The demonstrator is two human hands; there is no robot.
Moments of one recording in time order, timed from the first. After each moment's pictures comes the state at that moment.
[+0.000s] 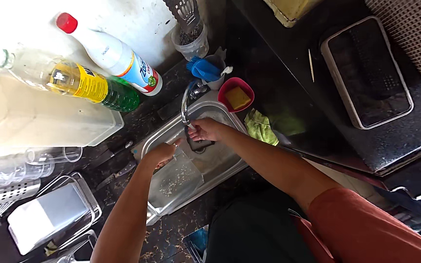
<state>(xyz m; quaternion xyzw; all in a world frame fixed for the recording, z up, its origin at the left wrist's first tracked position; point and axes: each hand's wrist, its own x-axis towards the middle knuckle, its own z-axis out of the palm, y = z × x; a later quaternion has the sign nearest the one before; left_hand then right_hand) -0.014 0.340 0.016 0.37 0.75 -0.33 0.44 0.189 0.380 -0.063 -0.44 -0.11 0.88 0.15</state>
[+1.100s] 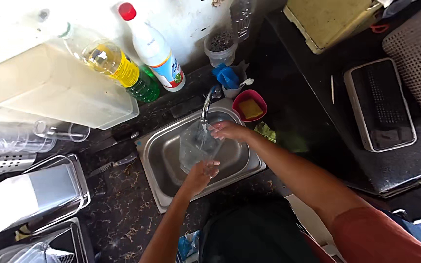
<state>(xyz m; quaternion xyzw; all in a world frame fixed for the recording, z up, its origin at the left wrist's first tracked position) 0.057 0.221 0.009 0.48 0.59 0.15 0.63 0.237 0.389 -0.048 -0.45 -0.50 0.74 0.05</state>
